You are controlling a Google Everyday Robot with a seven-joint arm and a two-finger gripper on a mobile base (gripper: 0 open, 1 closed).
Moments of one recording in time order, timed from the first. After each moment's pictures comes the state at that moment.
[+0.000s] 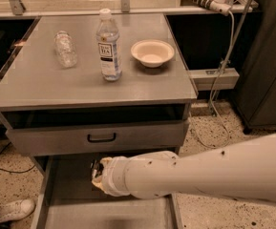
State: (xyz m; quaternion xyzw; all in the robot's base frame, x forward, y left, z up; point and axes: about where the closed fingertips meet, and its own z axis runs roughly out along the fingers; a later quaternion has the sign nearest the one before) arm 0.433 0.108 0.631 -0.56 0.74 0.13 0.34
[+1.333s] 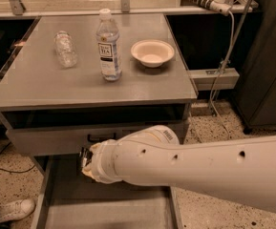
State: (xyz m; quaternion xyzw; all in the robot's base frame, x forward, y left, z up) arm 0.432 0.125 0.704 -0.61 0.71 0.11 0.34
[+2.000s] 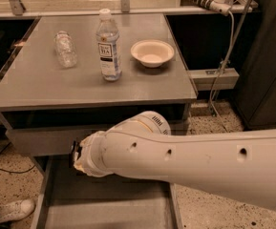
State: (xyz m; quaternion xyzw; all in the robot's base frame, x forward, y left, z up) arm 0.432 0.144 0.735 -0.63 0.69 0.11 0.34
